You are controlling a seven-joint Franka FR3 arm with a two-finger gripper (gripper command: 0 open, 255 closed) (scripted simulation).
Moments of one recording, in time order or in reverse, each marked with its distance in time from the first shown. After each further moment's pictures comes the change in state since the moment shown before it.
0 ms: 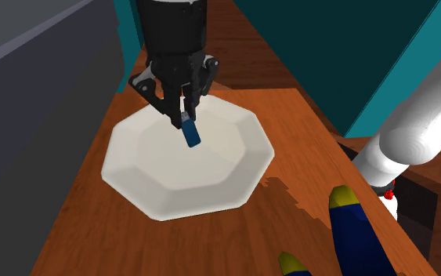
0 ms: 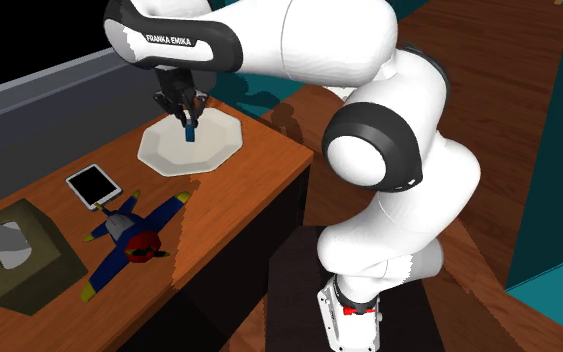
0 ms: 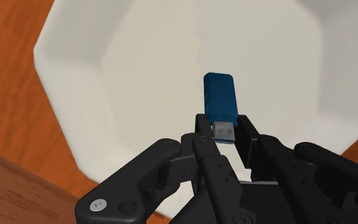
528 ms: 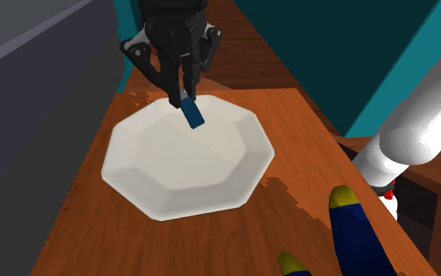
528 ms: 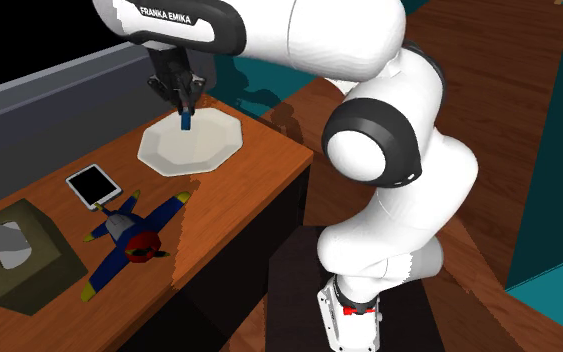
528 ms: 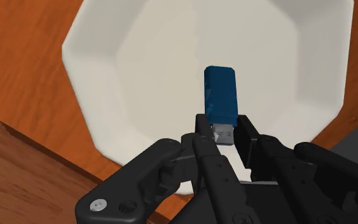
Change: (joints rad) arm 0.006 0.026 0.007 0.124 -0.022 -0.110 0.016
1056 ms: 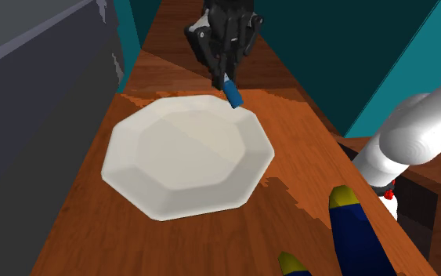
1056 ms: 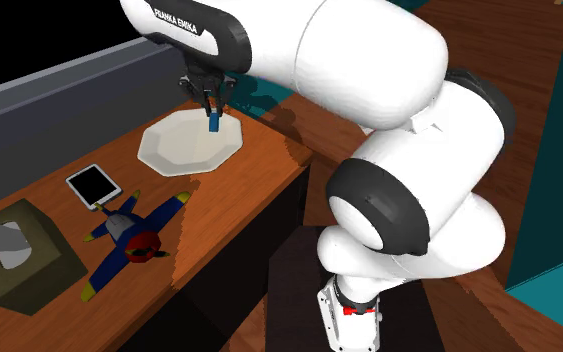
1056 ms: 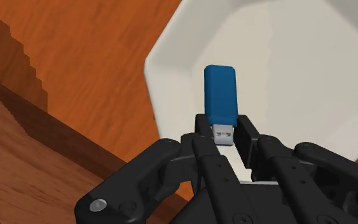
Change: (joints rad) arm -0.008 -0.324 -0.222 -0.222 0.224 -0.018 -0.255
